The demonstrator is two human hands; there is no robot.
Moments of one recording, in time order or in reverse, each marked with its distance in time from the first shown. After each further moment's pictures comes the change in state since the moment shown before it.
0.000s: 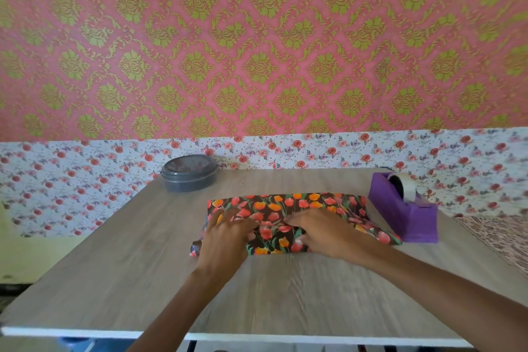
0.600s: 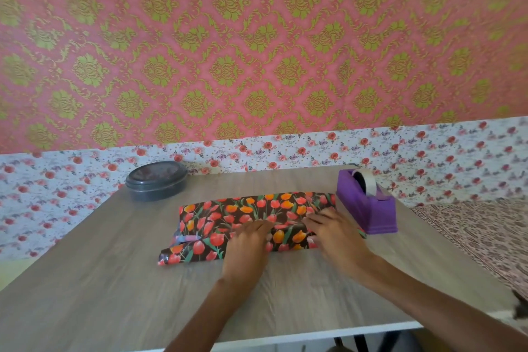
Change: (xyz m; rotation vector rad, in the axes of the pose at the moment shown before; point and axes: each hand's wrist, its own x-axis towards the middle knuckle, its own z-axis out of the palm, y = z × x) left_hand 0.018 0.085 0.041 -0.337 0.031 0.082; right_hand -0.062 0.061 0.026 -0.315 0.198 0.223
